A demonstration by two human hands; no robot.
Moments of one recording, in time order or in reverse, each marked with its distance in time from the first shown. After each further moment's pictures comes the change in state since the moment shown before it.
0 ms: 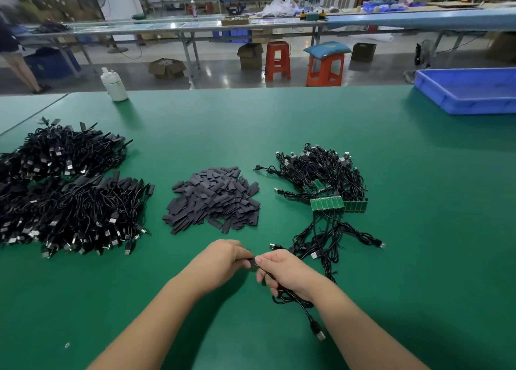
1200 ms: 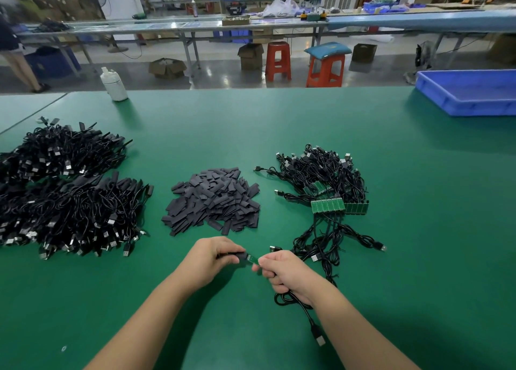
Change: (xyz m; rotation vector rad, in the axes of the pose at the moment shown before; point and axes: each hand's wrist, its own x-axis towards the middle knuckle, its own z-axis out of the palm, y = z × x) left_hand -0.006 -0.026 0.001 -0.276 0.204 -0.083; right_hand 0.004 0.002 -0.003 0.203 0.057 0.083
